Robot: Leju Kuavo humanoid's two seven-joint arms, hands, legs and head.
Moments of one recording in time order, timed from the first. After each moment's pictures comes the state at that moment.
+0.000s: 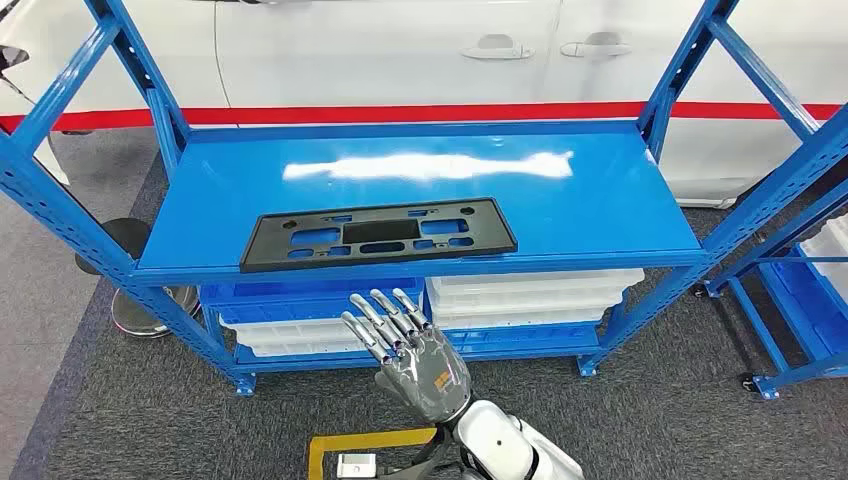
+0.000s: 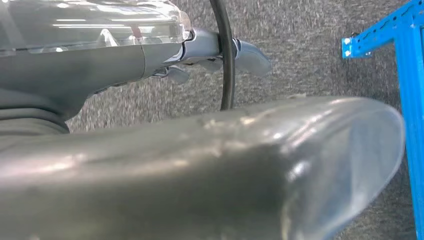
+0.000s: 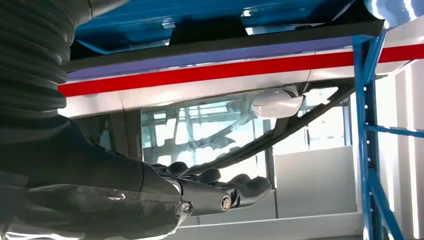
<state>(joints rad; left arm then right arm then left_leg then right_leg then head) -0.07 -0.17 1.38 -0.42 -1.37 -0.01 -0.64 -0.27 0.02 0.83 -1.43 1.36 -0.60 0.05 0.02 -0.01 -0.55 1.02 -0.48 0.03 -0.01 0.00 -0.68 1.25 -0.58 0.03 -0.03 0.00</state>
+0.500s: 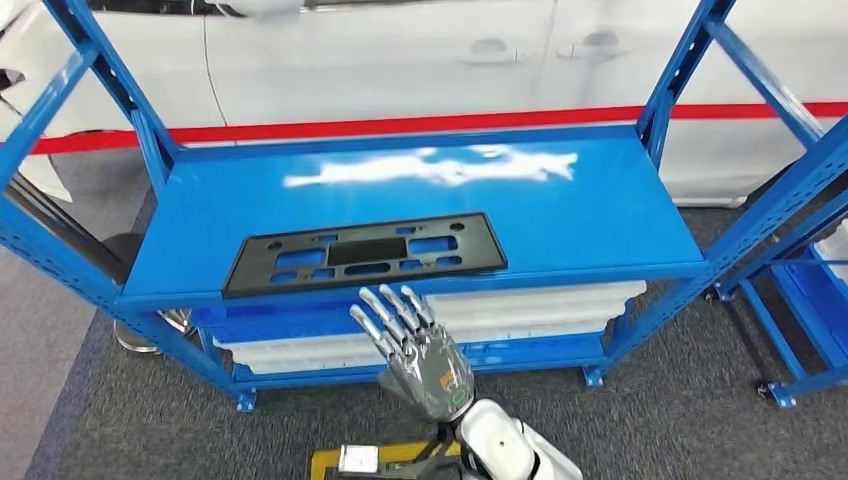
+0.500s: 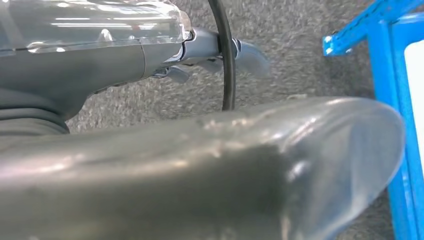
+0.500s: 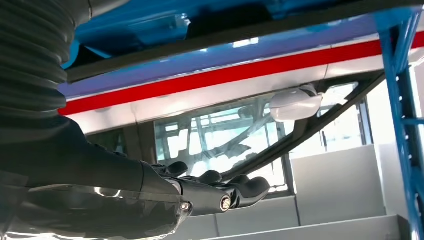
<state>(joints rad) -0.08 -0.16 1.36 -0.41 -1.36 -0.01 -0.62 -0.25 0.03 0.81 -1.43 1.35 -0.59 0.05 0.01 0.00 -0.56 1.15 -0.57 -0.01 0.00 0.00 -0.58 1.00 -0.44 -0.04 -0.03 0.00</state>
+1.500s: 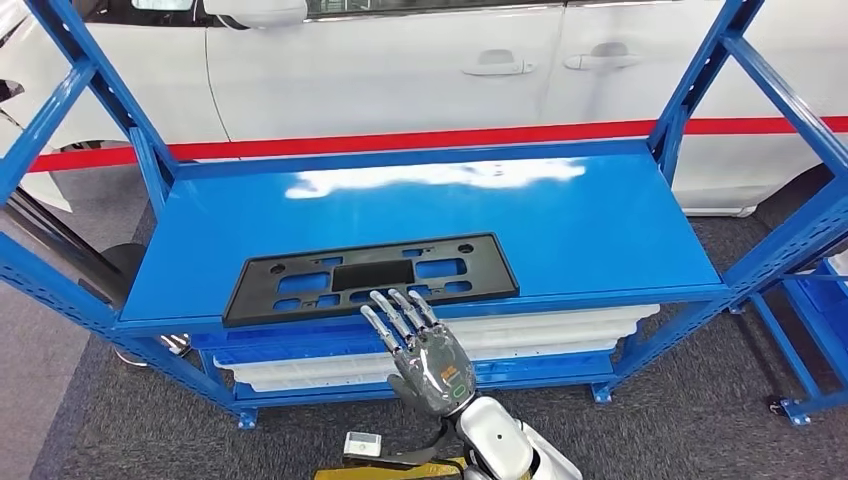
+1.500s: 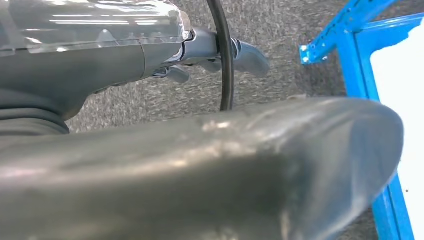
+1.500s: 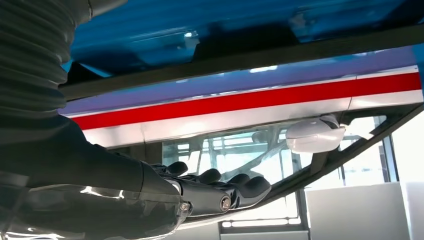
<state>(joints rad) -0.09 -0.14 1.30 -0.40 -1.36 0.02 -0.61 -0.26 0.06 0.76 -1.35 1.35 -0.51 0.06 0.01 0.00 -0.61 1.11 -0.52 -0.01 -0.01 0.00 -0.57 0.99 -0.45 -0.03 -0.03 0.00</state>
